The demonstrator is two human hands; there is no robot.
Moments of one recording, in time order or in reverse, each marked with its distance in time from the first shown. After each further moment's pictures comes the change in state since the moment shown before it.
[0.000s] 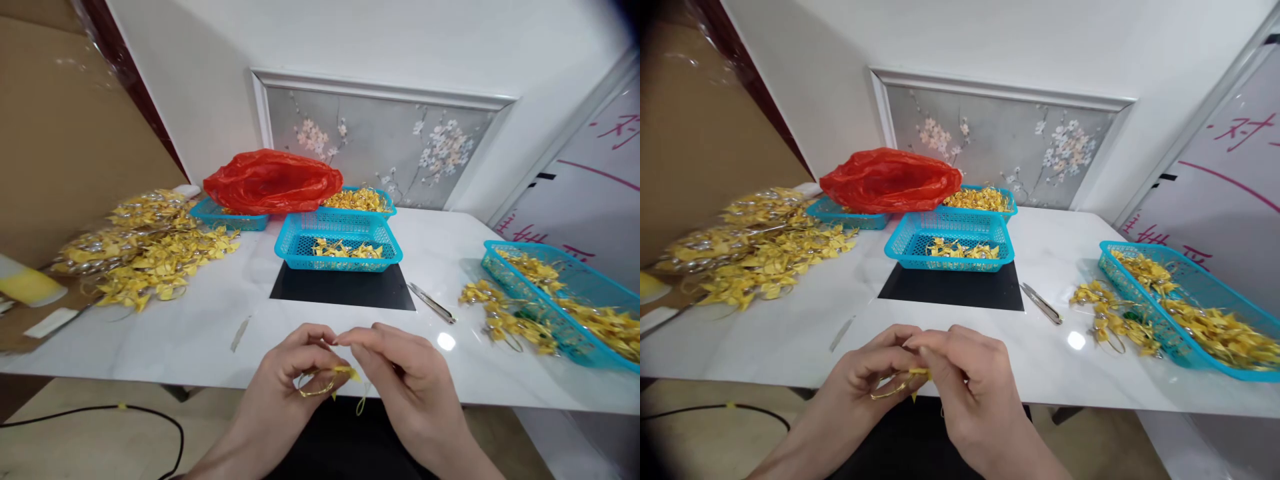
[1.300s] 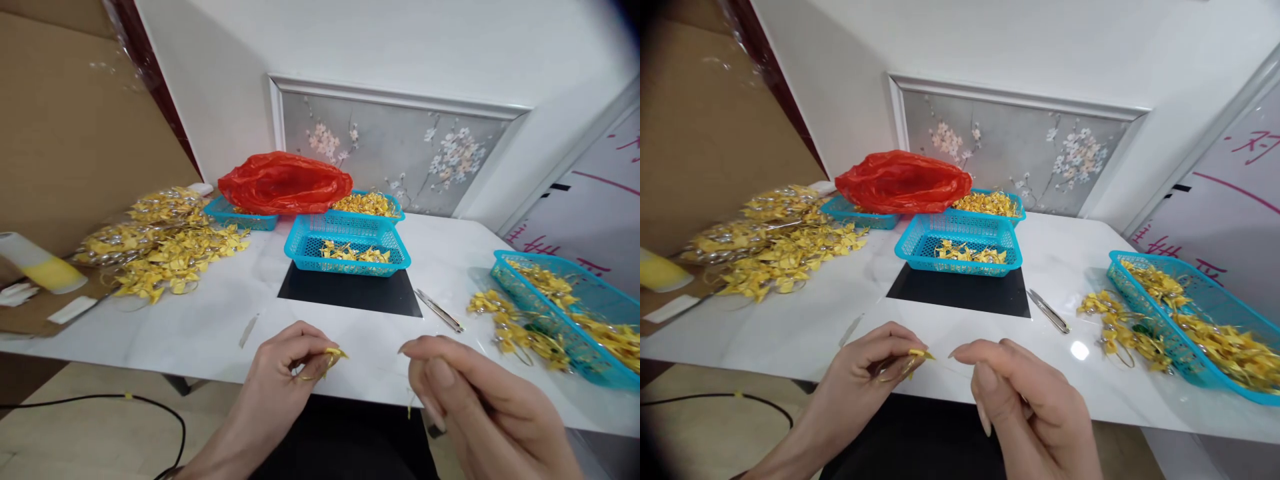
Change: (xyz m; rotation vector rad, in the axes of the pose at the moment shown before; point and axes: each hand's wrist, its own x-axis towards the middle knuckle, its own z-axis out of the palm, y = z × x) left_hand 0.000 -0.007 -0.010 0.230 0.176 0.087; right_hand -0.024 -0.018 -0.023 0.015 0.164 0.150
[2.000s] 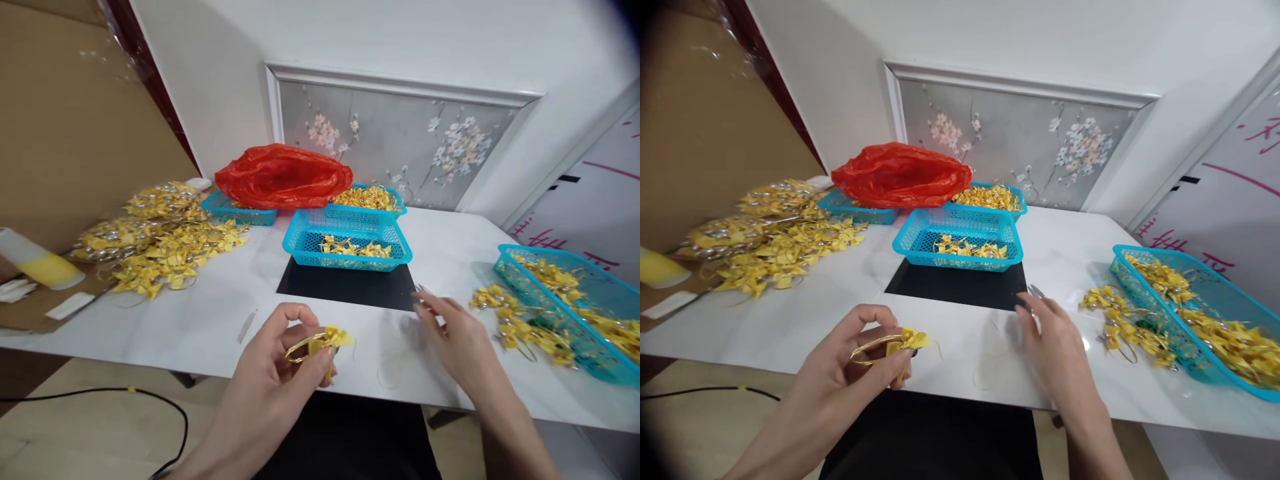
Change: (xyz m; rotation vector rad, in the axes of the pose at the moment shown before) left_hand -0.009 0.024 0.000 -0.306 0.068 -0.218; right_hand 0.041 0.105 -0.045 -0.897 -0.020 0.111
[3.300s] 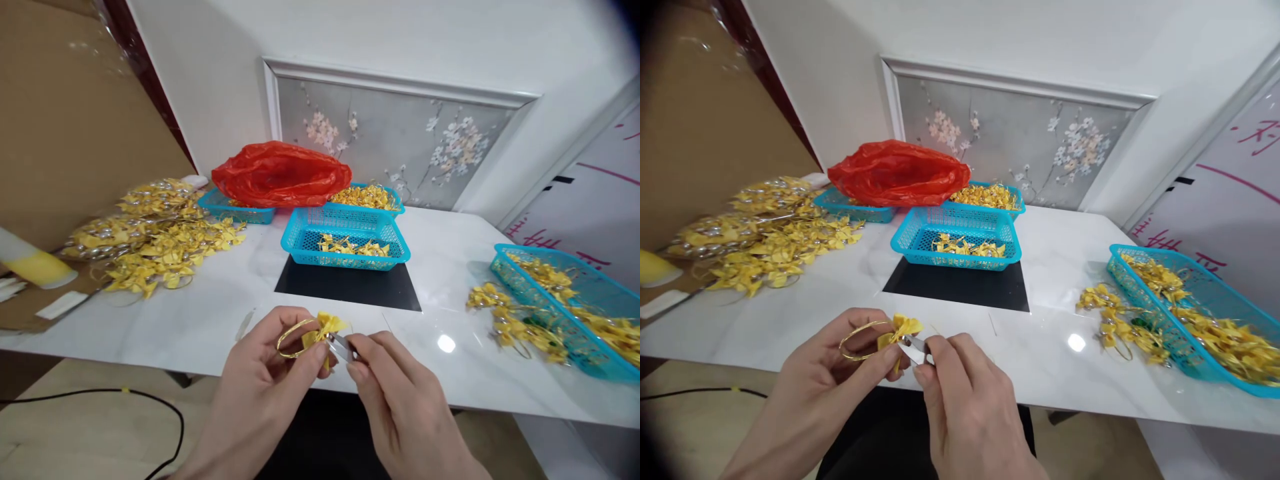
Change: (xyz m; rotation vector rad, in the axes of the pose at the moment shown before) left_hand -0.001 0.006 0.002 -0.045 0.069 0.062; right_hand -0.054 -0.100 -0.005 0.399 -0.042 -0.470
